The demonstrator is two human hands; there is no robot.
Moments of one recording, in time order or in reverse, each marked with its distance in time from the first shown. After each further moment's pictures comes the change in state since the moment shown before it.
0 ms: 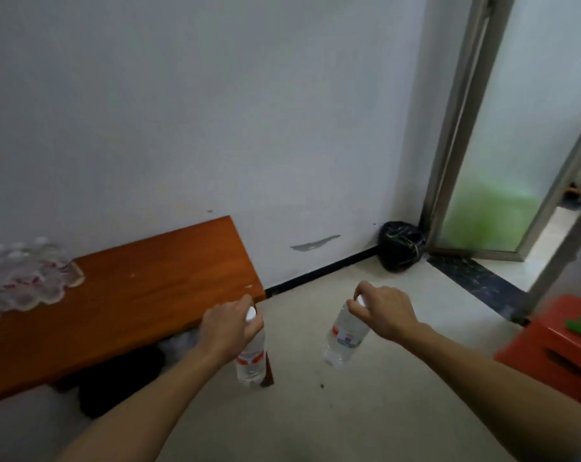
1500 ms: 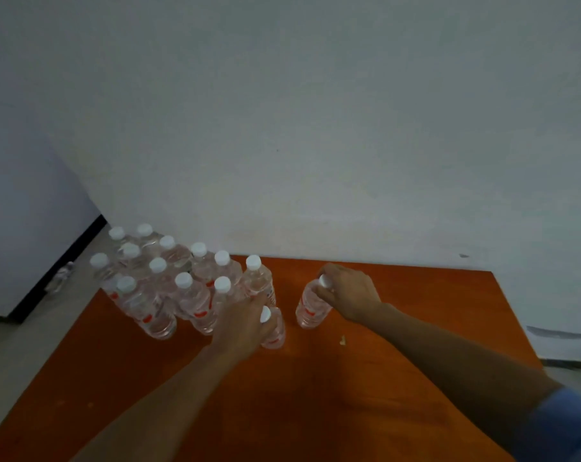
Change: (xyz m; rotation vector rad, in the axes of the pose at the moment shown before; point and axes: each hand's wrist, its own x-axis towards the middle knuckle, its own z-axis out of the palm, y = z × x) left_hand 0.173 -0.758 0.033 -0.137 0.010 -0.552; right_hand 0.550 -0.715 0.307 0.152 -0.182 -0.686
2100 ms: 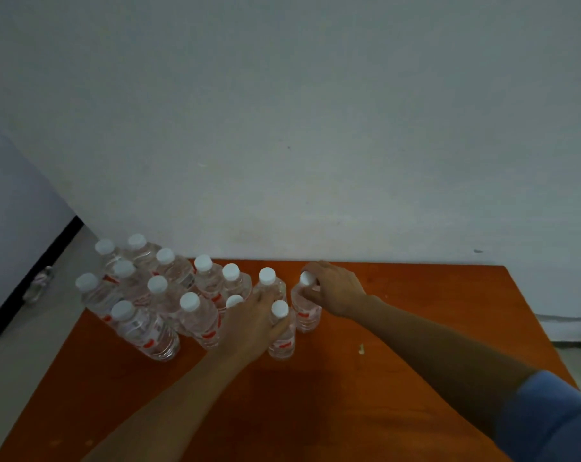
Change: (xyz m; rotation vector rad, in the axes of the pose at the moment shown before) left_hand 0.054 -0.056 0.008 -0.053 -0.002 0.161; right_hand 0.078 -0.032 0.045 0.095 -0.115 0.030
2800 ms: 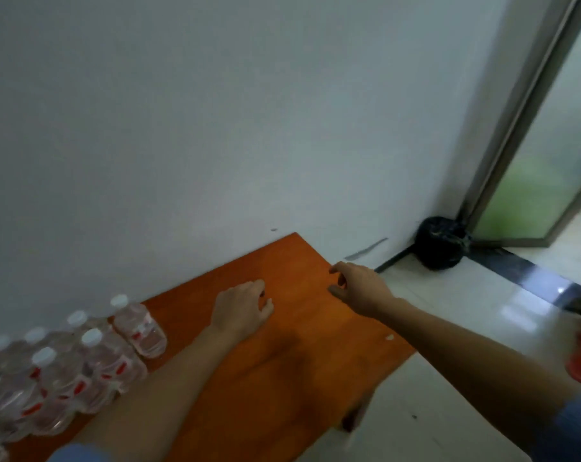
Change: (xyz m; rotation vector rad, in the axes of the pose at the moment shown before) left_hand -0.047 0.292 0.029 0.169 -0.086 0.546; right_hand -0.390 0.116 -0.125 -0.031 0.315 0.658
